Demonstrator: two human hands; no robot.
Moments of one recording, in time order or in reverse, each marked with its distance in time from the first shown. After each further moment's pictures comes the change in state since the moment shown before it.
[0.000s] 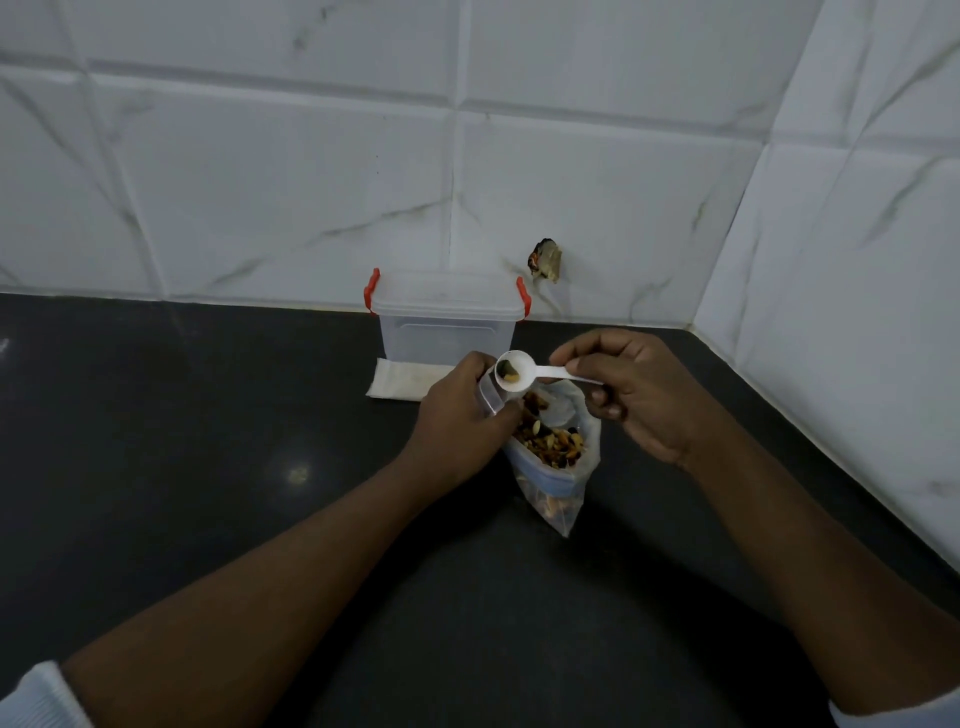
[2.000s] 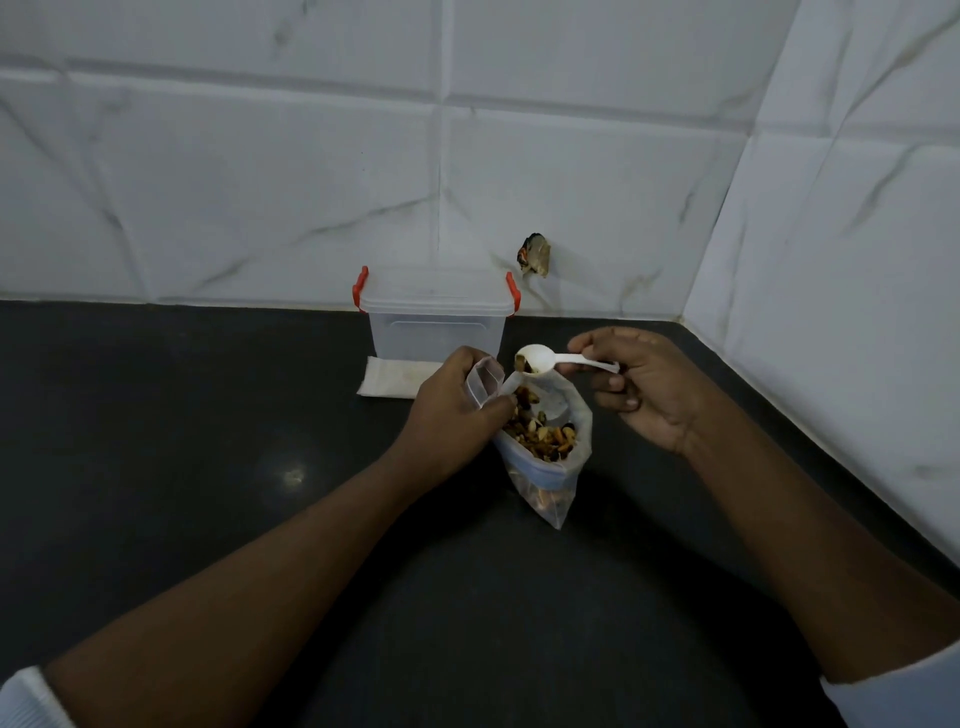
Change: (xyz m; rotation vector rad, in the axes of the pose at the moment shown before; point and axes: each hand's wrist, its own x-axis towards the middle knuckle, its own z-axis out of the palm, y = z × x) left_hand 0.000 0.006 -0.003 -0.060 -0.054 -0.069; right_hand 0.005 0.004 -0.017 0.272 0.117 0.177
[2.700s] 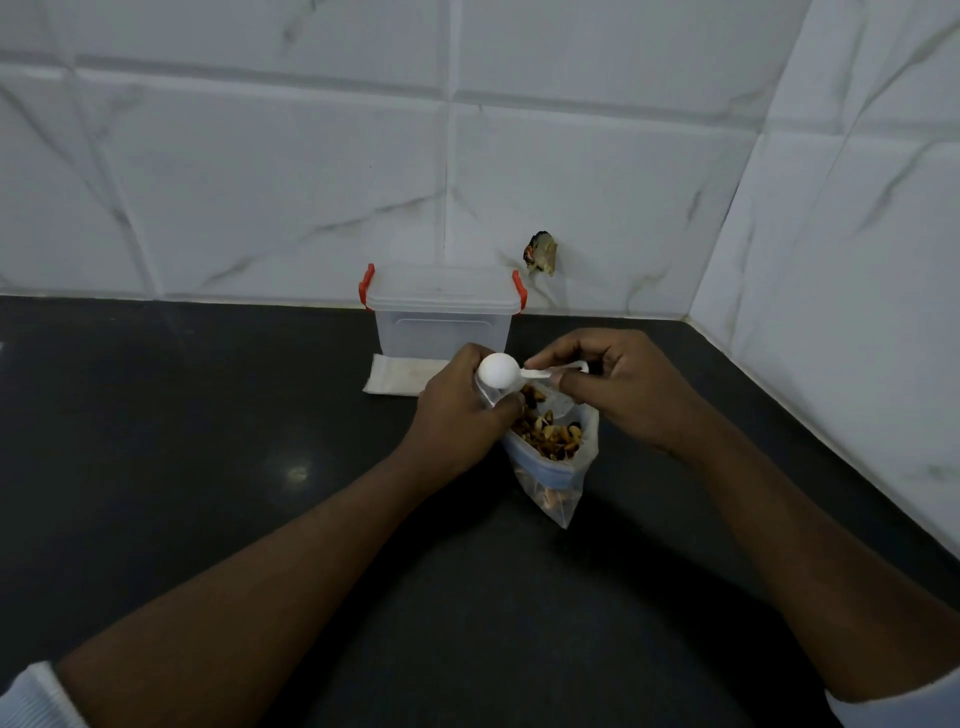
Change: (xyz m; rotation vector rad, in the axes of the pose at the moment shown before) left_hand -0.001 -0.004 0.003 0.052 0.053 0.058; right_hand -0.013 0.002 0.018 -0.804 -0.201 -0.493
